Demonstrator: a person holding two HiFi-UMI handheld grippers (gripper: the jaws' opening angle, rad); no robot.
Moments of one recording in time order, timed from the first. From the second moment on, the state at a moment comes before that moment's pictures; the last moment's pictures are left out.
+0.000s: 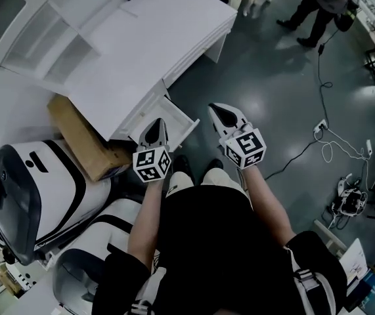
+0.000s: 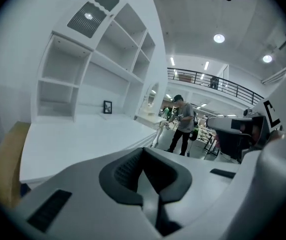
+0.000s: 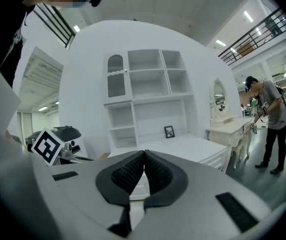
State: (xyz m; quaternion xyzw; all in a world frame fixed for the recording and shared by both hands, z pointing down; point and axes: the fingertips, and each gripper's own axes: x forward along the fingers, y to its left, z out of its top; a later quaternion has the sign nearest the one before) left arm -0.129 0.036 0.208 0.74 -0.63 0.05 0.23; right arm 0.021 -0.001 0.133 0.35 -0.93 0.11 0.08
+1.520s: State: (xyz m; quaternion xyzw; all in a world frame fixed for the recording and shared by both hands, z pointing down) left arm -0.205 -0.011 0.080 0.81 -0.56 0.02 0.14; right arm -0.051 -0.034 0.057 0.35 -0.93 0.07 0.05
